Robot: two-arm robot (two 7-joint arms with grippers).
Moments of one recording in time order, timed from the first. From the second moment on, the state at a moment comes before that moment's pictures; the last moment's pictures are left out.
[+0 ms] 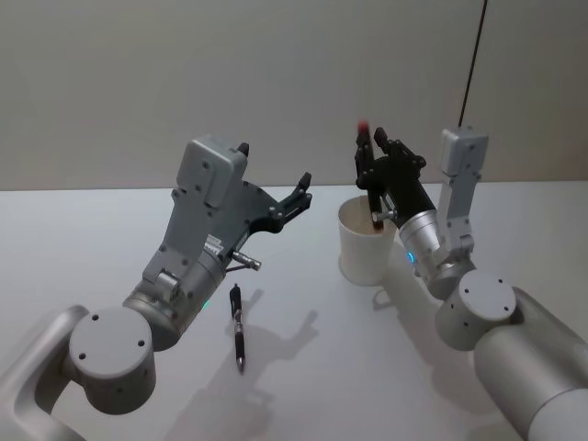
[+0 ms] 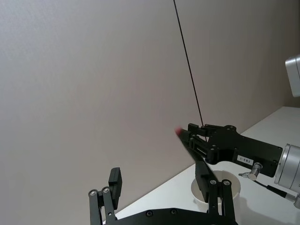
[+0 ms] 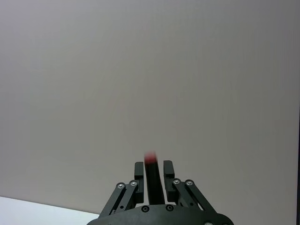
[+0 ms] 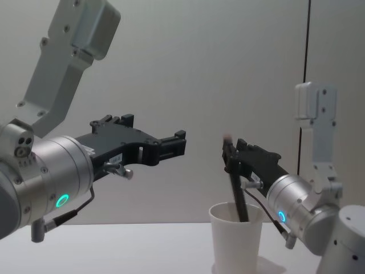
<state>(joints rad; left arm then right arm) -0.24 0.38 0.45 -1.63 -0.20 0.01 -0.01 0.67 -0.11 -0.22 -0.54 0.18 -0.59 0.22</state>
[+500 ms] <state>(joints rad) -0.24 0.38 0.45 -1.63 -0.20 0.01 -0.01 0.68 -0.11 -0.21 -0.51 0.18 -0.61 0.23</state>
